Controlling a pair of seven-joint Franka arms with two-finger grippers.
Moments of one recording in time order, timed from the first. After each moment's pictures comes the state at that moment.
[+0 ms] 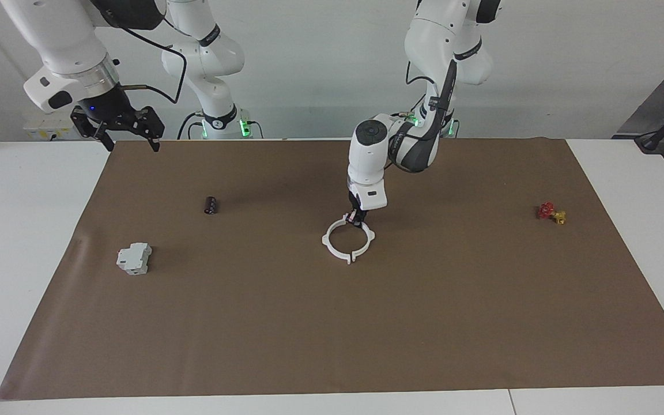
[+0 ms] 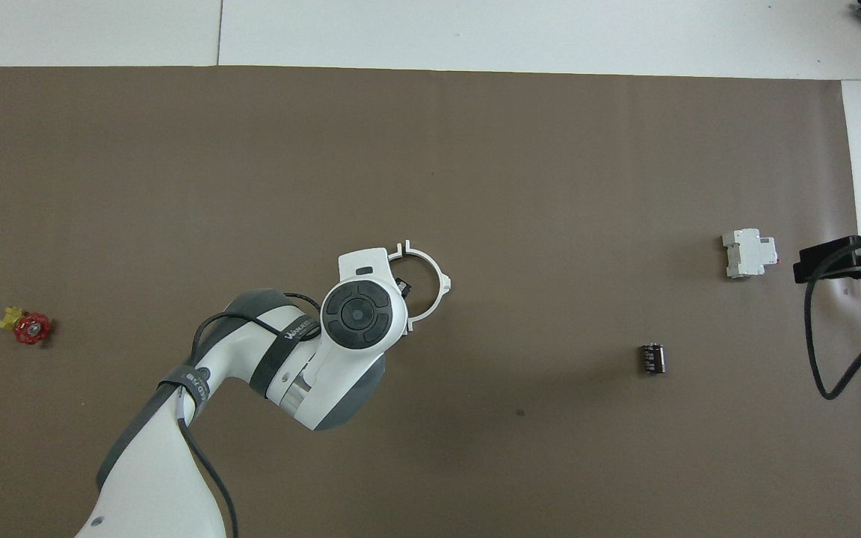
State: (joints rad) left arm -0.65 0.29 -0.03 -2.07 0.04 2.42 -1.61; right arm 0.11 -0.07 -0.14 -1.64 -0.03 1.53 -0.01
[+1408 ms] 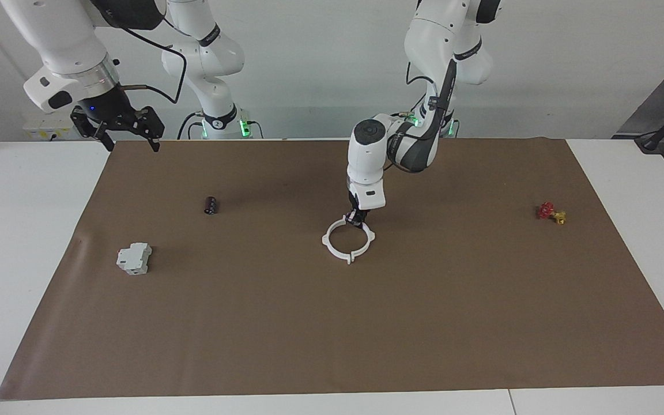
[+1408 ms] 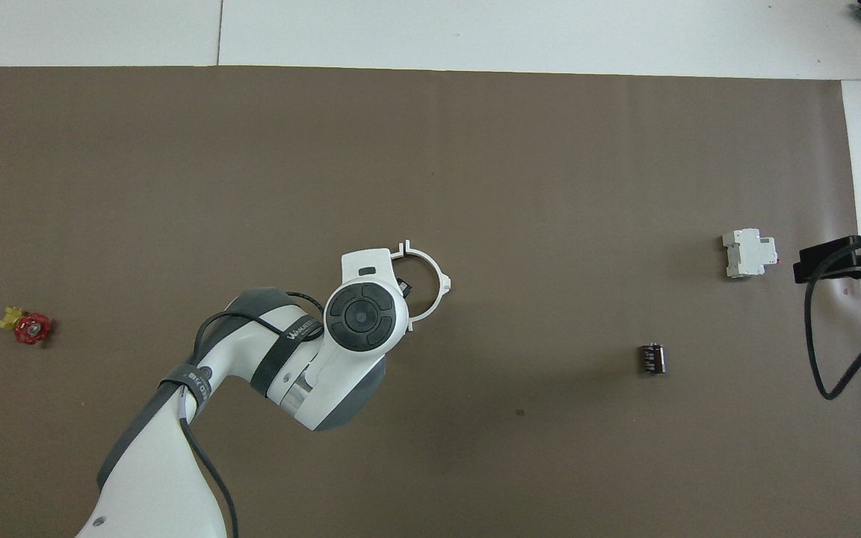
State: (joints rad) left arm -0.65 0.29 -0.03 -2.07 0.07 2.42 -1.59; right arm 0.11 -0.07 -0.14 -1.64 -0.03 1.53 -0.01
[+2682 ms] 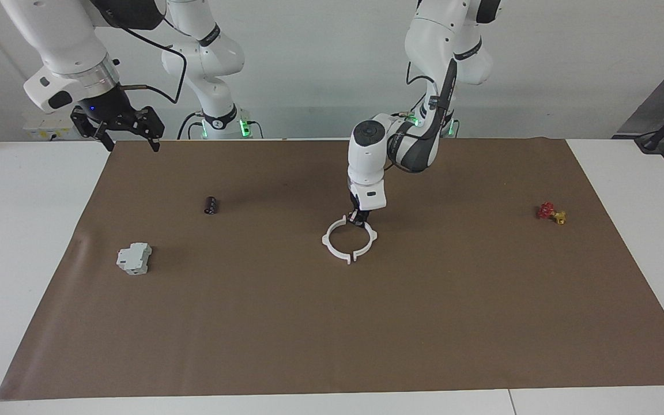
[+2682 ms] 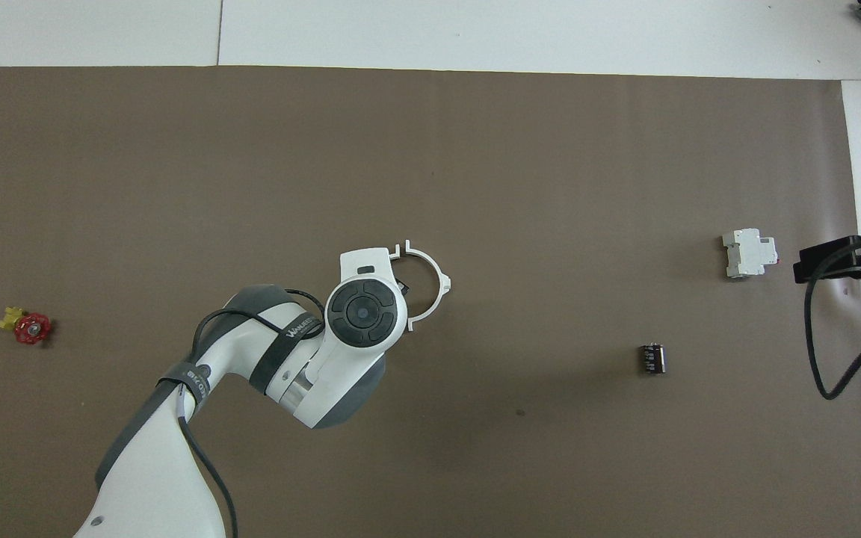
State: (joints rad) left arm -0.65 0.29 -0.02 -2.06 0.08 2.38 -1.59; right arm 0.11 -0.07 -0.14 -1.64 -0.03 1.53 -0.01
